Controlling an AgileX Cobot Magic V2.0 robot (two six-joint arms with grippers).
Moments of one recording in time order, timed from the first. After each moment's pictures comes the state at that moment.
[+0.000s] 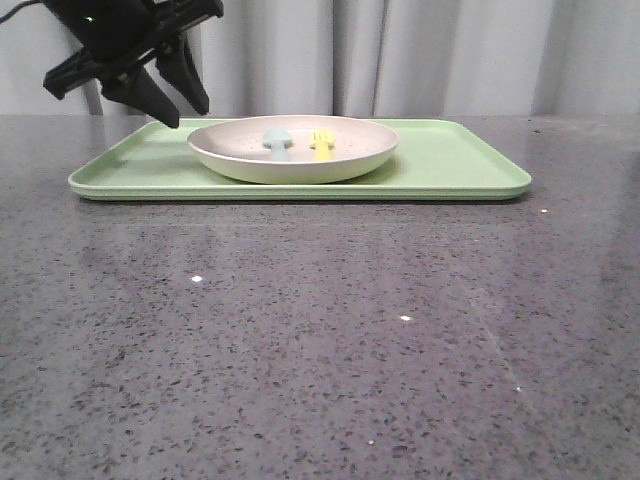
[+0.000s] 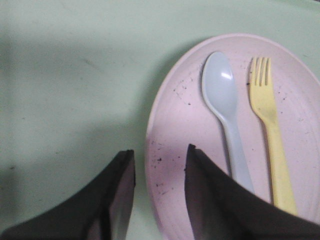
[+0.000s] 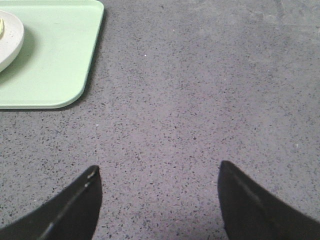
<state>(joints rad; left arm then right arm) -0.24 1.89 -1.59 -0.46 0.73 -0.05 0.03 0.52 -0.52 0.01 0.54 0.10</state>
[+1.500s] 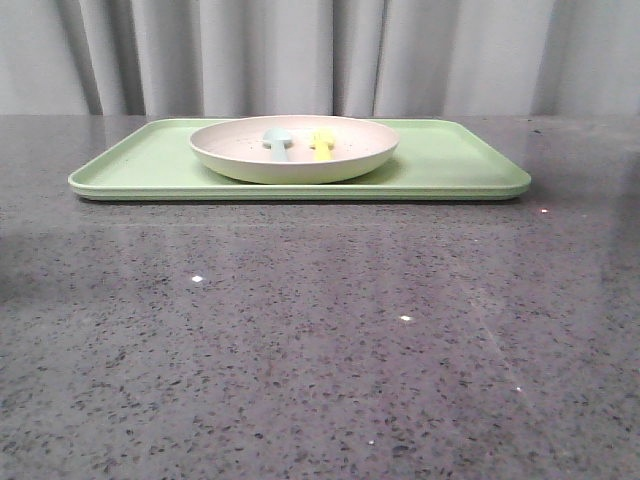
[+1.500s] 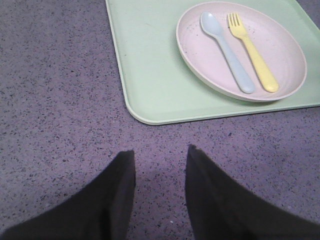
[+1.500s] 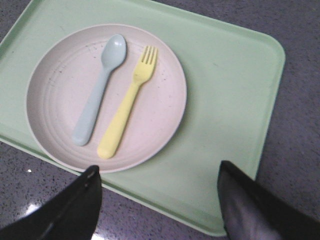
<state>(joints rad) -0.24 0.90 -0.80 -0.21 0.59 -0.05 0.45 1.55 -1.59 0.04 0.88 0.10</state>
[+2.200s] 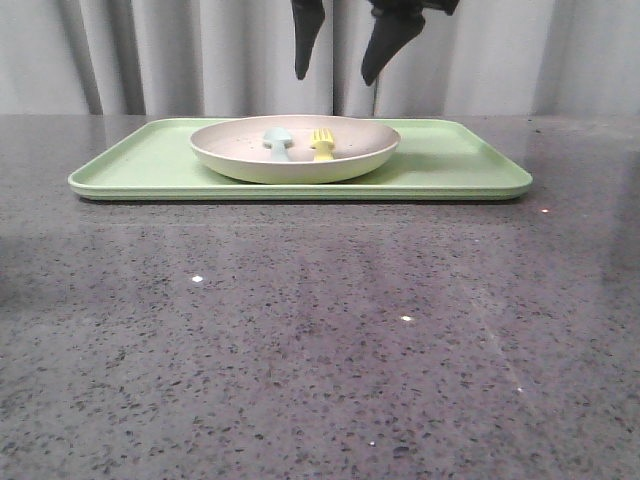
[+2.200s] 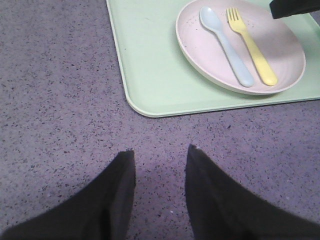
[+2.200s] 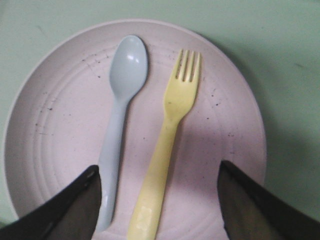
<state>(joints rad) -0.24 0.88 -0.79 -0.21 0.62 -0.05 0.51 2.11 -2.17 0.04 1.14 0.31</state>
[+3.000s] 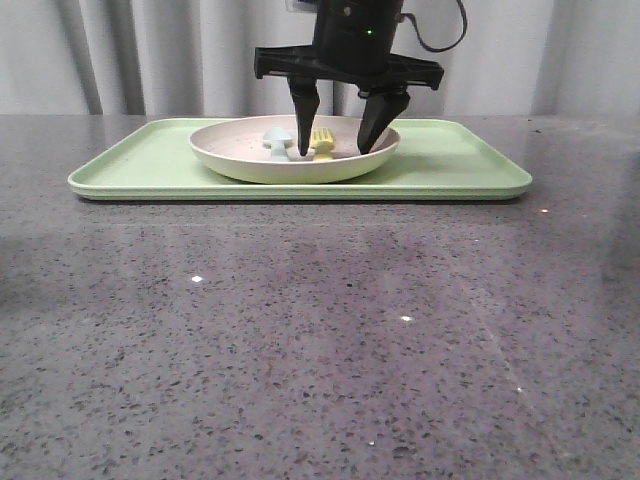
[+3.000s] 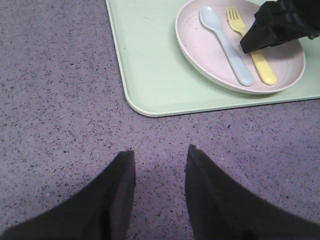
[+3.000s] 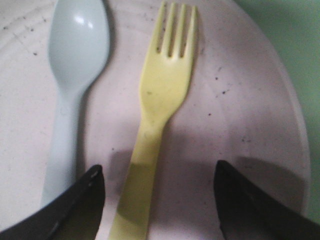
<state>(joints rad) -0.24 0.88 -0.79 -0.21 0.62 -0.05 0.51 2.25 -2.22 0.03 1.18 0.33</state>
